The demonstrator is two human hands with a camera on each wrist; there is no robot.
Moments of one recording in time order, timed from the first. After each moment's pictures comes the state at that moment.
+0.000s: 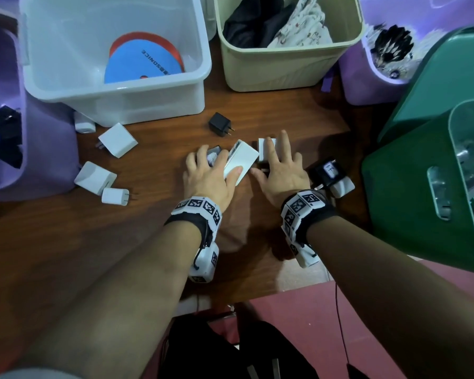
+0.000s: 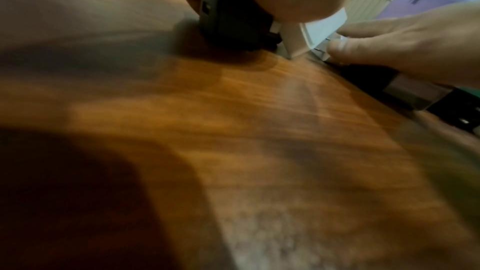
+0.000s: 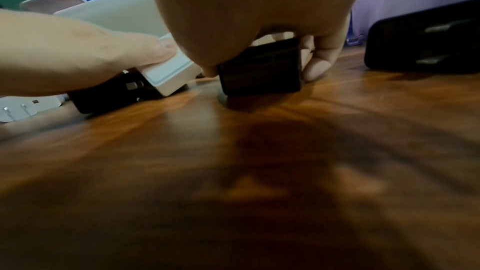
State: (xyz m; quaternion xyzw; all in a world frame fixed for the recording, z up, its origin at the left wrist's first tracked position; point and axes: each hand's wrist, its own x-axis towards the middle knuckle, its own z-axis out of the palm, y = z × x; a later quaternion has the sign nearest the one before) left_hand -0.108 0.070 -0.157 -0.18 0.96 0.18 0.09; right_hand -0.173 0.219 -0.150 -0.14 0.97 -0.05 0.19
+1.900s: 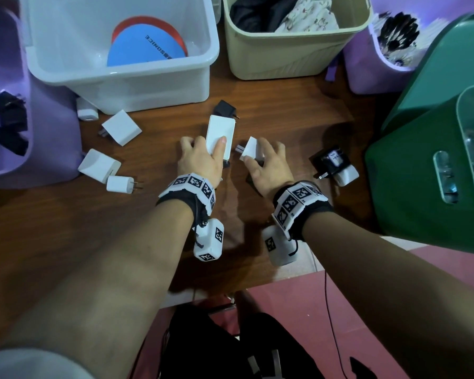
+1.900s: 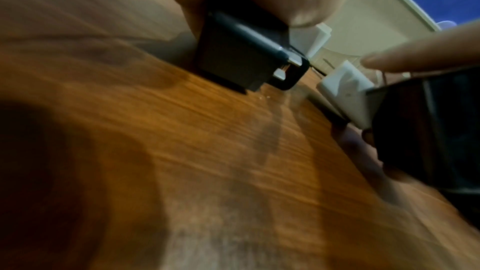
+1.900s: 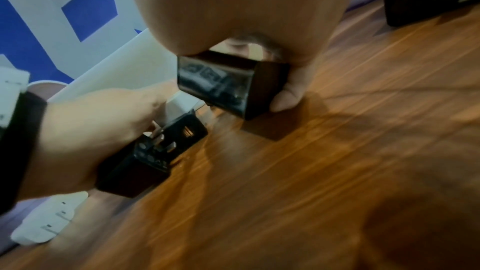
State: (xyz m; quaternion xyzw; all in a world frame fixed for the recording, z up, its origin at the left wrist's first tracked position) left_hand -0.114 0.050 -0.147 -0.33 0.89 0.30 0.09; right_hand -0.150 0.190 -0.132 -0.01 0.90 -0.33 0.28
